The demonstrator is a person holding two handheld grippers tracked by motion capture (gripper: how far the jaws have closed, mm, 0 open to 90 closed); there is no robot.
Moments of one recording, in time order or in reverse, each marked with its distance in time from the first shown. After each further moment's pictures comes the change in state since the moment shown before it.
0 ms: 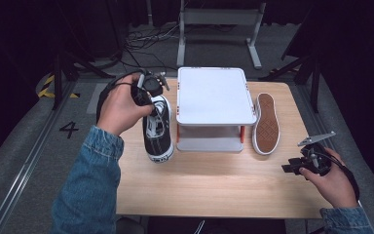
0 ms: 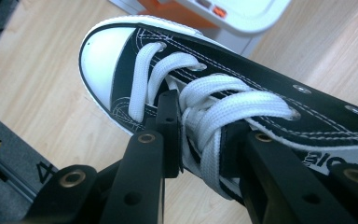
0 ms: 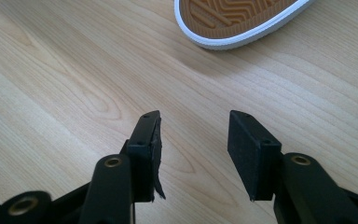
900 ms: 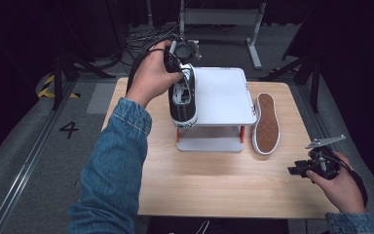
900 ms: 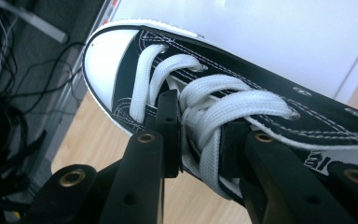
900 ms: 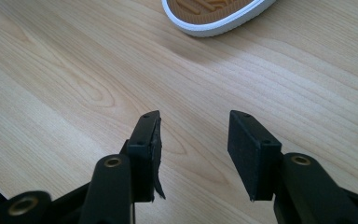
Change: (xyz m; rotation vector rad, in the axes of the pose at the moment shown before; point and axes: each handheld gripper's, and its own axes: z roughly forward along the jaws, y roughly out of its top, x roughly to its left) left arm 0.015 0.101 -0.006 -0.110 0.108 0.152; right arm -0.005 -0.015 -0.011 -0.017 -0.013 0.036
